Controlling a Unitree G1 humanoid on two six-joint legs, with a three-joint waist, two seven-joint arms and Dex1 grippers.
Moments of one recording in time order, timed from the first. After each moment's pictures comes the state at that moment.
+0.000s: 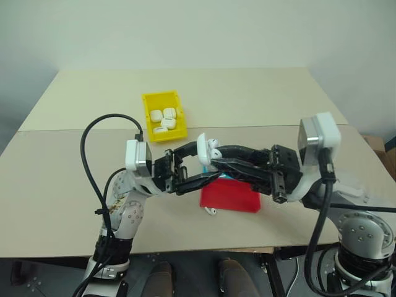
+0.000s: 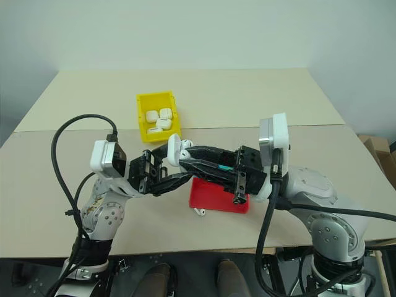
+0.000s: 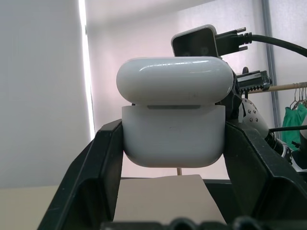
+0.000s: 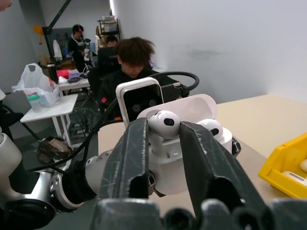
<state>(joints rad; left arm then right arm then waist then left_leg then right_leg) -0.35 0.23 -0.03 -0.20 -0.72 0.06 -1.18 -0.39 -0.50 -0.17 -0.72 1.06 0.80 0.69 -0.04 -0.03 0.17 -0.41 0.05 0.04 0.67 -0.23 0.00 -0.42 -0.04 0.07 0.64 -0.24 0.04</state>
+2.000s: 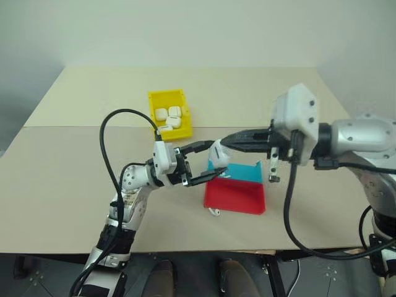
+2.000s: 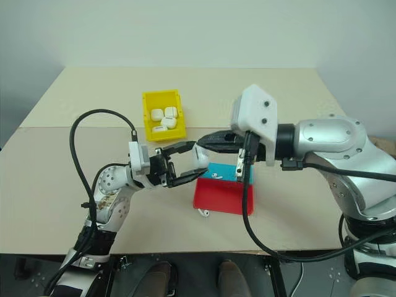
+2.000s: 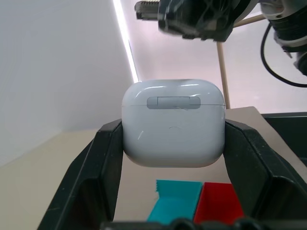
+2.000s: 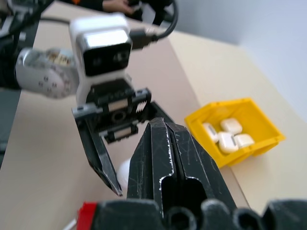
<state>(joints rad) -0.44 0.26 -0.10 -0.02 -0.38 -0.13 -0.99 -0.73 -0.81 -0.06 -0.57 0.72 0.77 0.86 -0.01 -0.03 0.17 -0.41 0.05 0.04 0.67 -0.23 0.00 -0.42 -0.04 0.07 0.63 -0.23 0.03</state>
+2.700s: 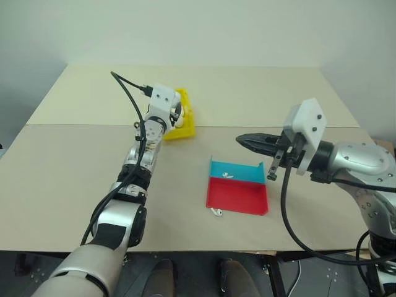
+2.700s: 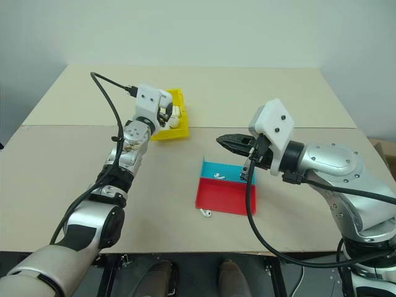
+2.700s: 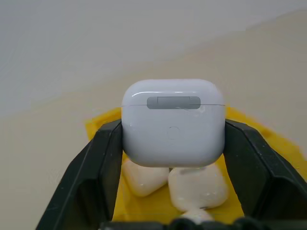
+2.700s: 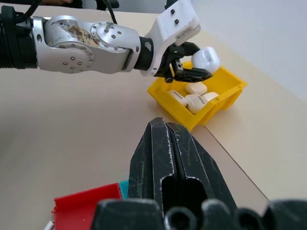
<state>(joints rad) -1.05 0.21 0.01 0.89 0.08 0.02 -0.07 -0.48 -0.80 -0.09 -0.63 0.64 0.77 0.67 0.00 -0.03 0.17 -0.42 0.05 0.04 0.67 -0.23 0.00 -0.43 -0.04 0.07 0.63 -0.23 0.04</state>
